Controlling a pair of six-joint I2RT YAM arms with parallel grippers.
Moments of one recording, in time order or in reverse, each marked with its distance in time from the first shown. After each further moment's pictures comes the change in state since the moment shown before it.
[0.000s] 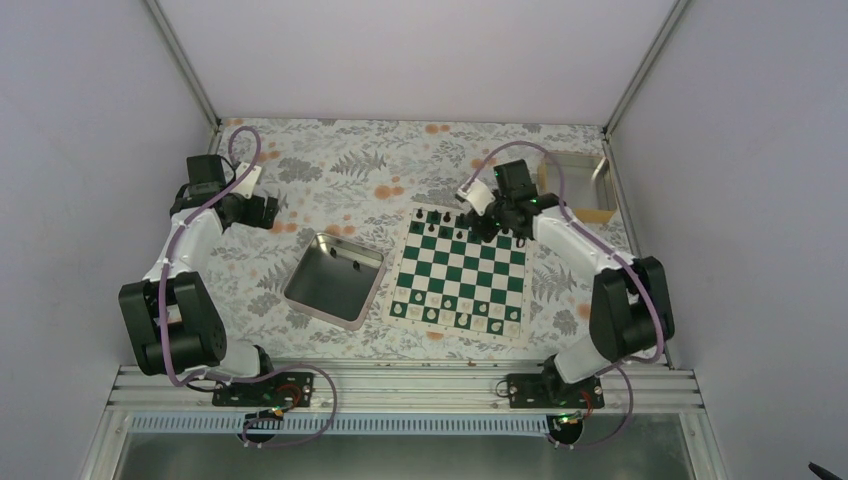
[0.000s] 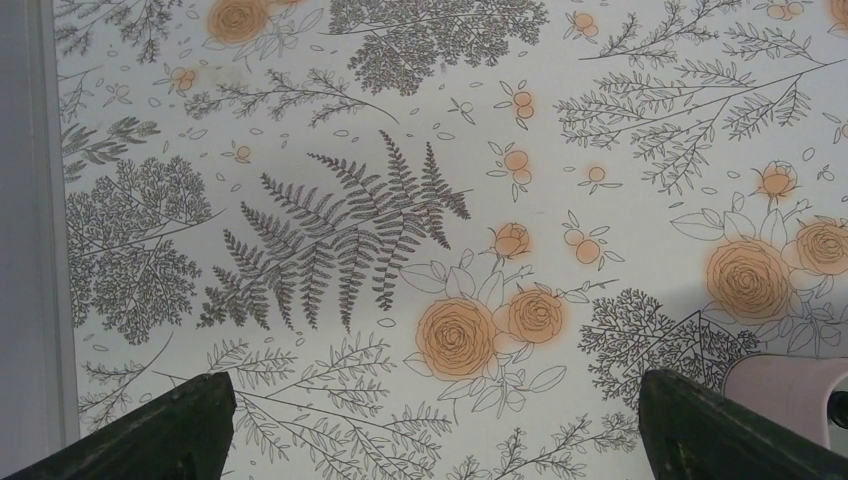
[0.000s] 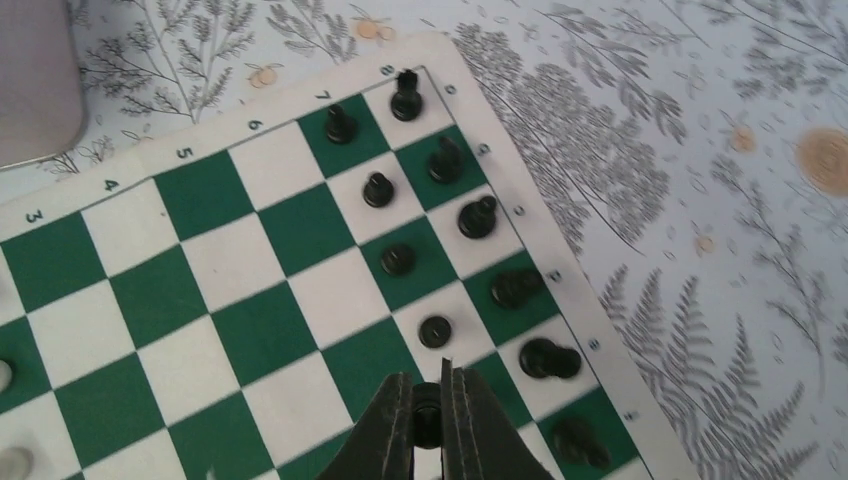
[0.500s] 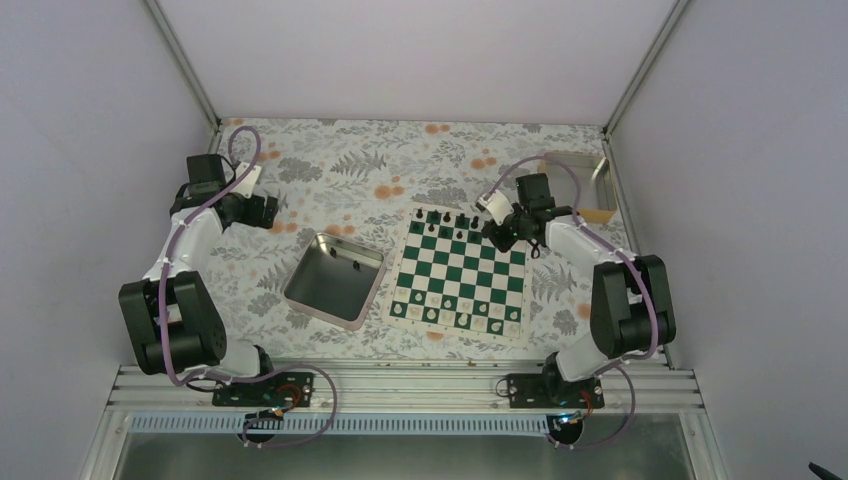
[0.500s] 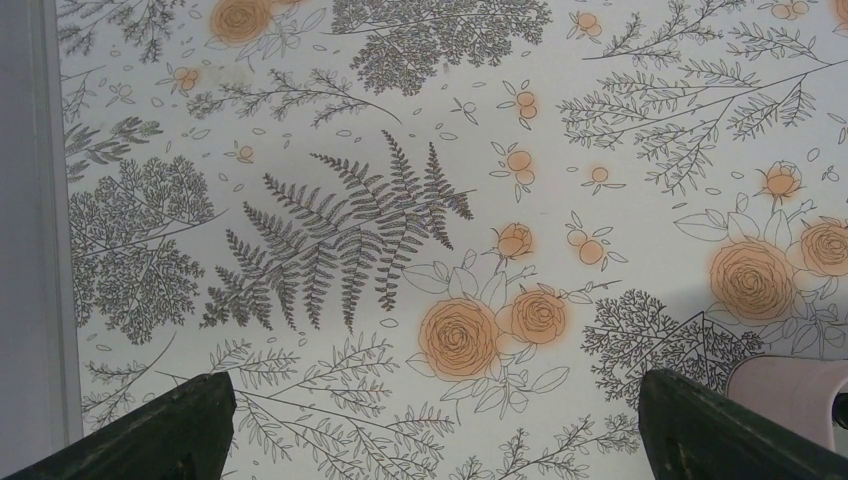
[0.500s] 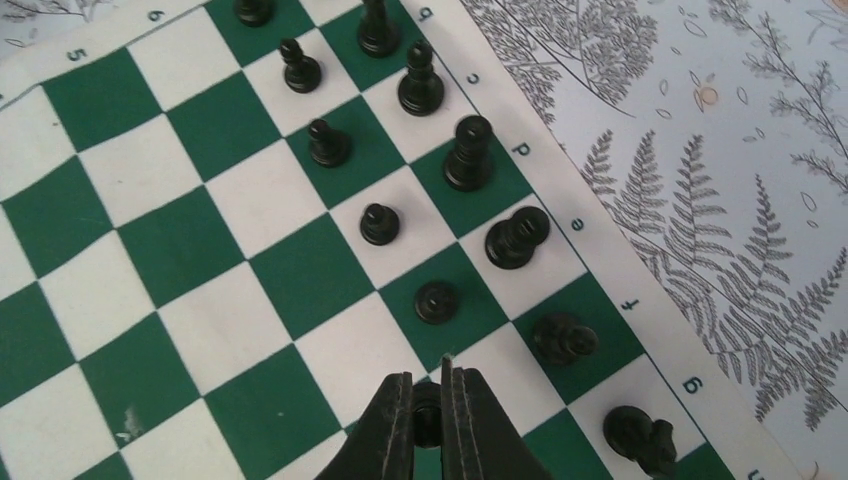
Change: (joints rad) left arm 0.000 0.004 0.004 -0.002 -0.006 0.000; right arm -0.155 -0.028 -0.160 0.080 -0.060 -0.019
